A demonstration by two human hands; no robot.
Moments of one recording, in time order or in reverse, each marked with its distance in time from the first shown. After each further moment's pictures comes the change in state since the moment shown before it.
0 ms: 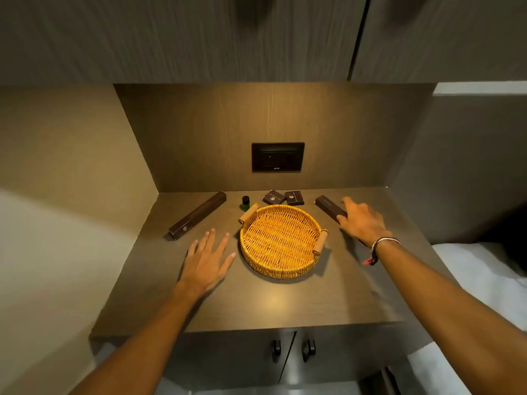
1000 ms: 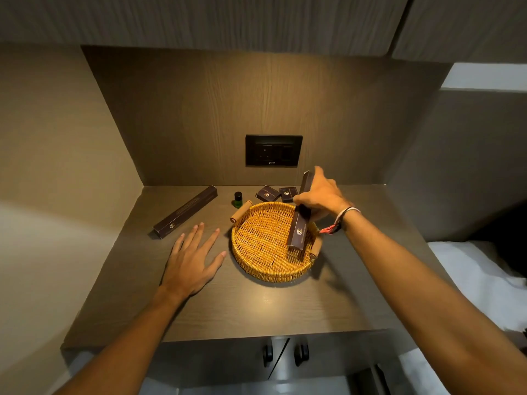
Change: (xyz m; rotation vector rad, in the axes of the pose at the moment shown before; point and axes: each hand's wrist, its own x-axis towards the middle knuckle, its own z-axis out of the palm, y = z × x) left_hand 0.002 -0.014 0.012 -0.090 0.131 0.057; right_hand 0.037 -0.081 -0.023 0.536 -0.140 0.065
